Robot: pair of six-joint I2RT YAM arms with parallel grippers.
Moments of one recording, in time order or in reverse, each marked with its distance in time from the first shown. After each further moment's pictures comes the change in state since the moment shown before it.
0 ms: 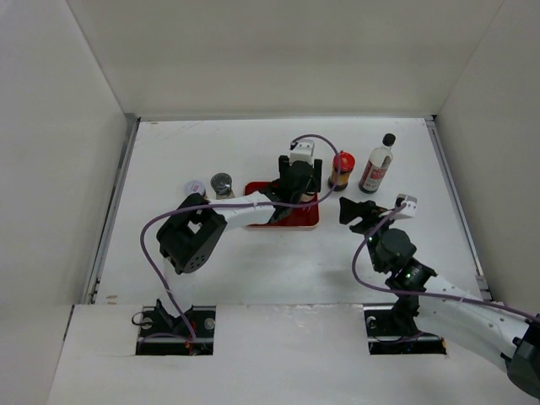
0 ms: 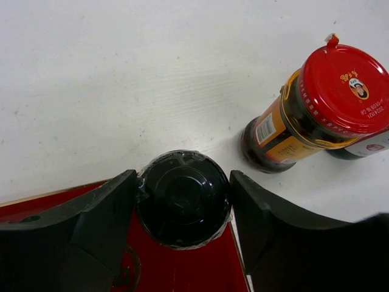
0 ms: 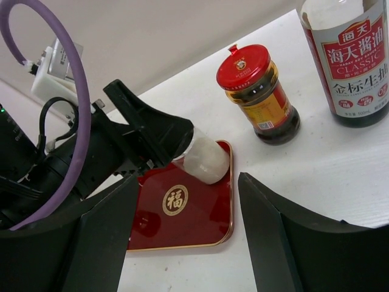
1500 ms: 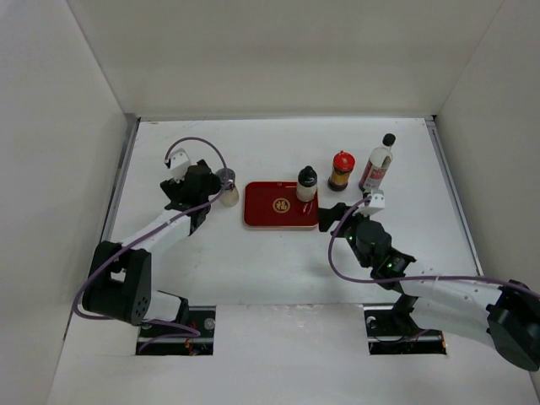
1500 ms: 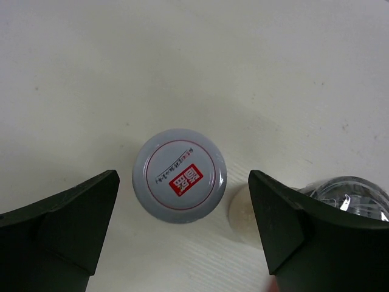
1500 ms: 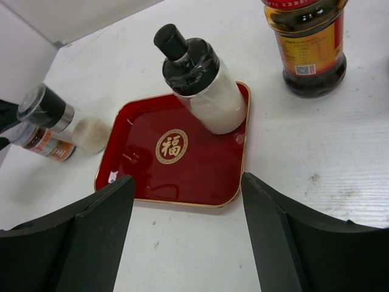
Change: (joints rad) left arm 0.555 -0.585 -0.559 -0.223 -0.125 -0.206; right arm 0.028 0.277 0.045 0.042 -0.156 -0.017
